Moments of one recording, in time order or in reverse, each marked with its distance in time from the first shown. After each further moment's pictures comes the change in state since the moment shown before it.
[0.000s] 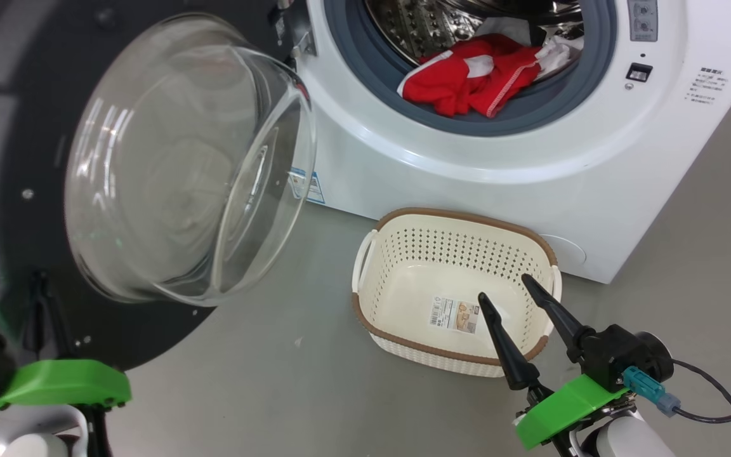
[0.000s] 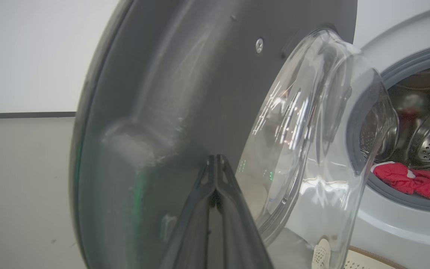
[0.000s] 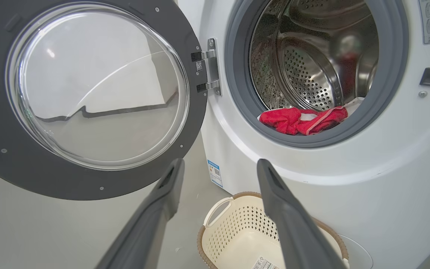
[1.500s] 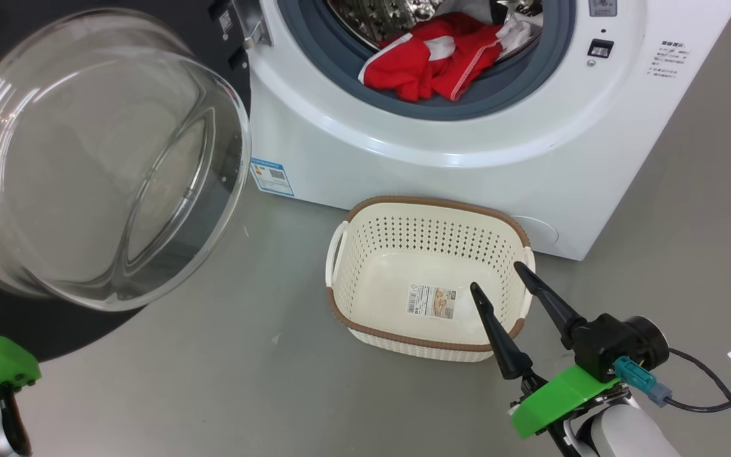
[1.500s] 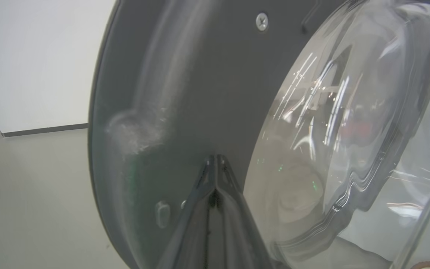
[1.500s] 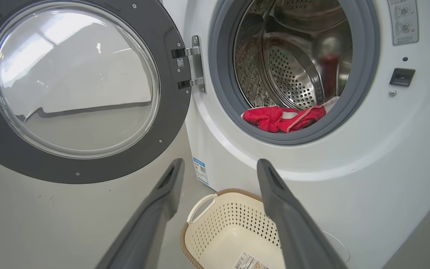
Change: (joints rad) left arm -0.154 0.083 0.162 0.298 0.091 -0.036 -0.042; right arm -0.036 -0.001 0.011 0.002 -0.042 0.000 0.002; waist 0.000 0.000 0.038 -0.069
